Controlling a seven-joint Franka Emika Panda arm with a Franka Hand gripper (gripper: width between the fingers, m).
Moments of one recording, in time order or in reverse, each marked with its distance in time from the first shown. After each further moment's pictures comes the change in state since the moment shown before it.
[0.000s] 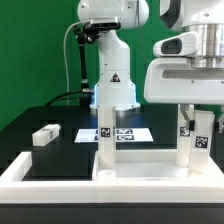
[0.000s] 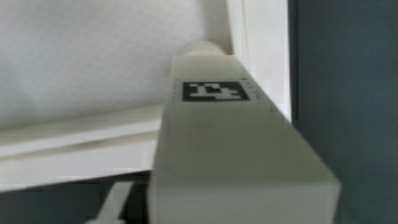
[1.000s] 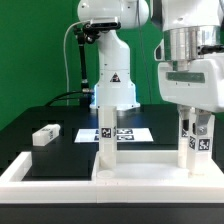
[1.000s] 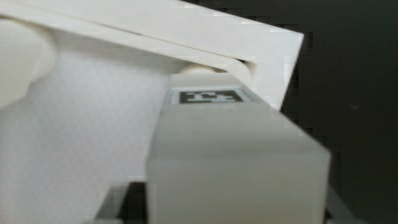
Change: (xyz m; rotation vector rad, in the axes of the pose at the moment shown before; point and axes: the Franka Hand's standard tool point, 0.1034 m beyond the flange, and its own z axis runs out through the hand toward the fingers) arm 0.000 0.016 0.003 0.052 -0.087 1.203
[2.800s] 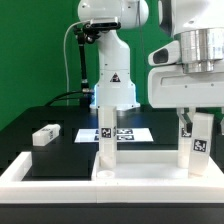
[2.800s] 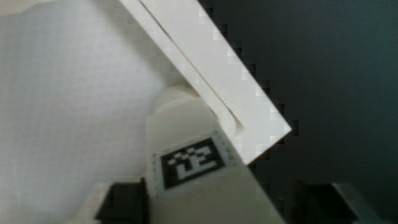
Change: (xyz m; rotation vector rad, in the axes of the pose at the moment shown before) arm -0.023 0.003 0.005 0.050 0.020 -0.743
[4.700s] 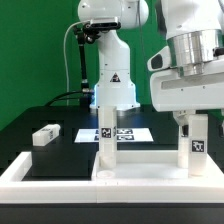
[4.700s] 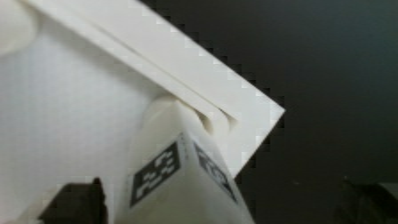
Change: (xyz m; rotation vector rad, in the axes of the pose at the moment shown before) arm 0.006 0.001 0.002 0.058 -0.021 0.137
